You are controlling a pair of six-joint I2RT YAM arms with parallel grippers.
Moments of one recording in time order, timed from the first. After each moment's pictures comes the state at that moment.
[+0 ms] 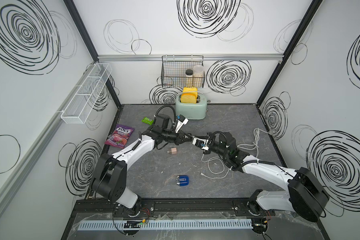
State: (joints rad) left arm -0.40 1.55 1.05 -0.18 0.89 -0.10; right arm 0.72 1.29 0.66 0.39 -0.22 -0.75
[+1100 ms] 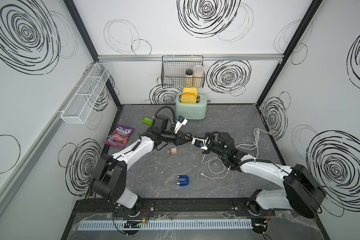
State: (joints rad) left arm -0.37 1.52 0.99 -0.07 0.96 -0.20; right arm 0.72 1.33 0.65 0.43 -0.19 -0.75
